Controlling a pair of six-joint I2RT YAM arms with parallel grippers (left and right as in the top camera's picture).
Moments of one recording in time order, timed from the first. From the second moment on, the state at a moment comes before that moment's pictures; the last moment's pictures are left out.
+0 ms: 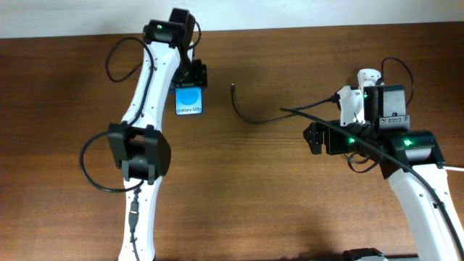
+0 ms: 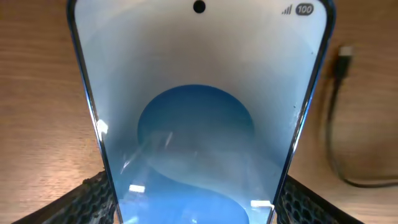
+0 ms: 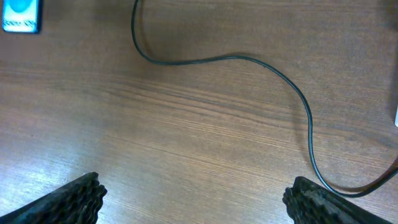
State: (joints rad) left arm -0.23 2.53 2.61 -1.51 0.02 -0.25; right arm 0.05 1.23 1.16 -0.95 -0.28 0.01
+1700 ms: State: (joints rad) left arm -0.19 2.52 2.69 -1.69 1.16 -0.90; right arm 0.05 1.23 1.16 -0.95 -0.28 0.03
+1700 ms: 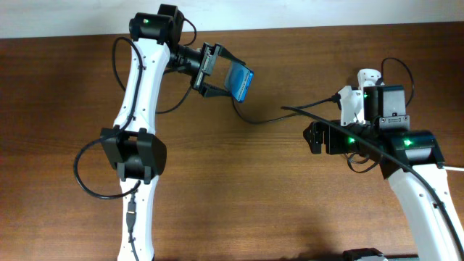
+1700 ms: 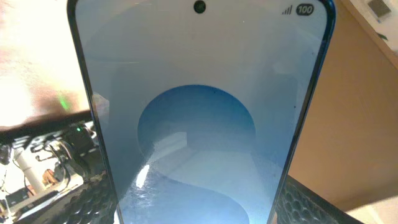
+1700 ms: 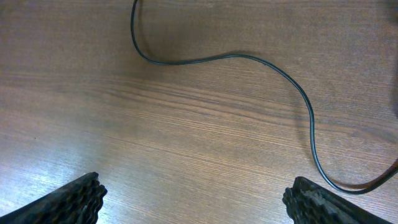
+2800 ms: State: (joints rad) left arm -0.26 2.52 2.69 -1.68 0.49 -1.23; right arm 0.23 1.54 1.16 -0.36 -0.58 0.62
